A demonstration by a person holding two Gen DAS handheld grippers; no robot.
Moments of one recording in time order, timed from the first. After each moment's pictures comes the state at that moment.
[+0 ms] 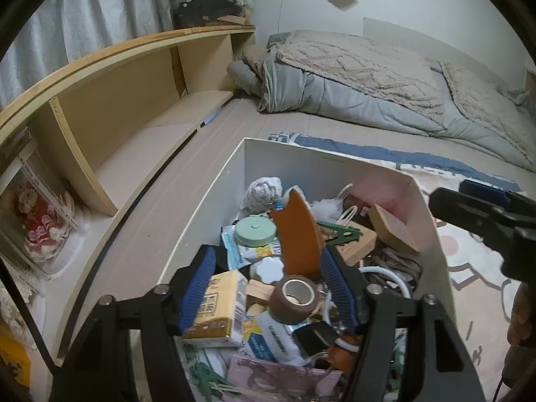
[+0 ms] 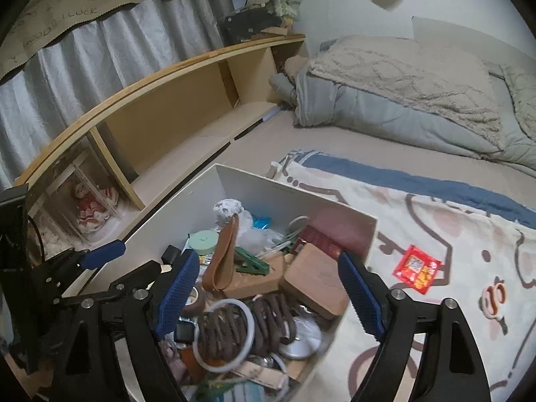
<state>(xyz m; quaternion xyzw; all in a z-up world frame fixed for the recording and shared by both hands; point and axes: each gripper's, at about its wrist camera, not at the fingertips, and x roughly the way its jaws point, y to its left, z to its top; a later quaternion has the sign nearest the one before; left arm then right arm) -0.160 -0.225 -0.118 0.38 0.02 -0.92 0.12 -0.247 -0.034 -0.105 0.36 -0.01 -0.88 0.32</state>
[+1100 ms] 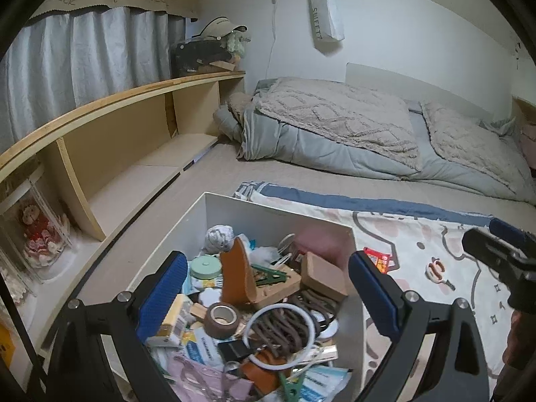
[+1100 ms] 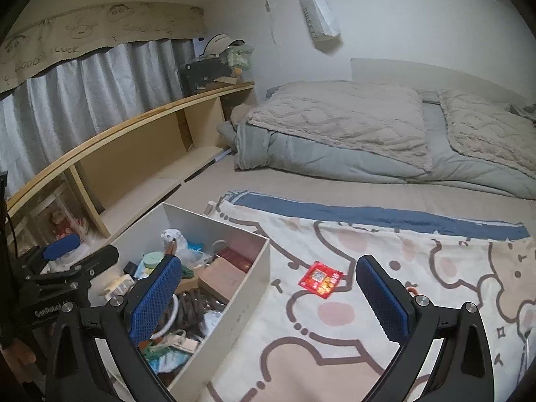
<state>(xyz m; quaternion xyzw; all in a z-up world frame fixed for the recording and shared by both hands) -0.143 -0.156 -0.067 0.29 0.03 -0.95 0.11 -0.215 0.079 -0.063 0.29 -0.02 -0.93 0.23</state>
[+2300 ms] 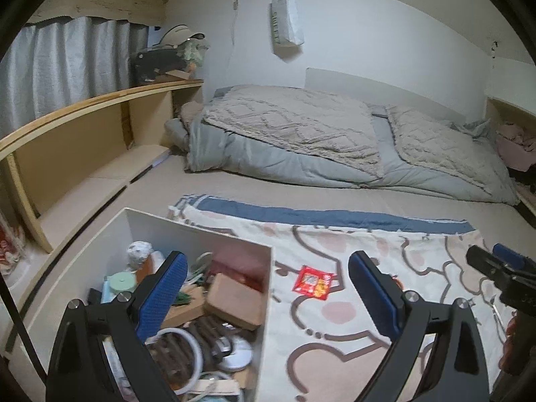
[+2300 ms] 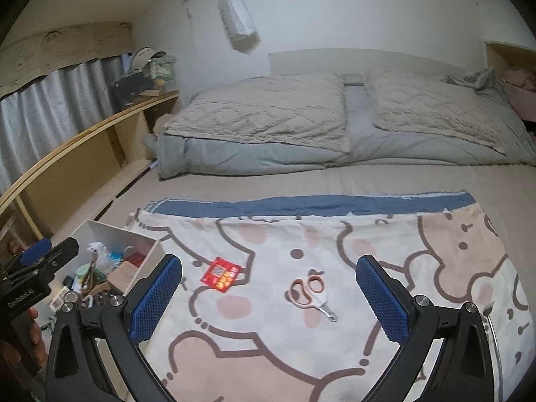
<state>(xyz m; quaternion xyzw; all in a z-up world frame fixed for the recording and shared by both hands) -0.195 -0.069 -0.073 0.26 0.04 -0.96 0.05 -0.242 0.198 -0.083 0.30 -0.06 -0.95 0.11</state>
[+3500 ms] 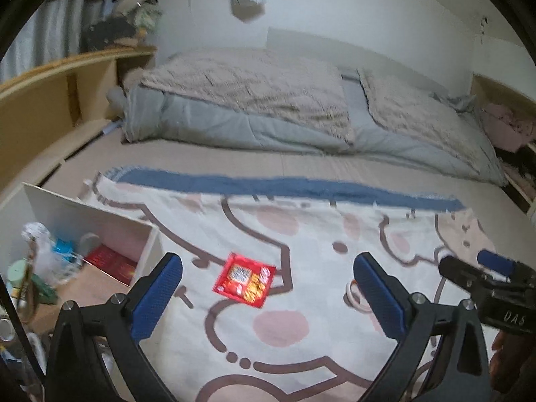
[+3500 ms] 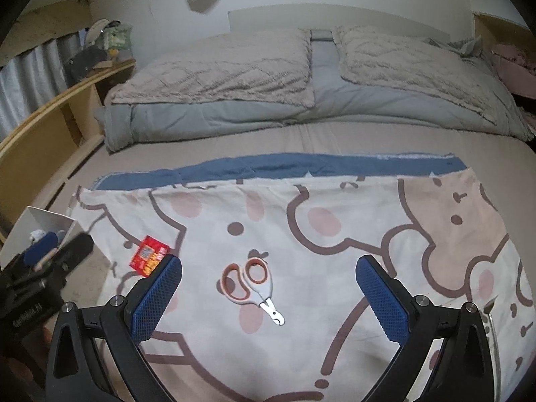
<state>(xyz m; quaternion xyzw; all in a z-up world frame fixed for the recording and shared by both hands) -0.289 0.010 -0.159 0.33 0.04 -0.94 -0.01 -0.310 0.235 -0.159 0.38 -0.05 -0.92 0.05</state>
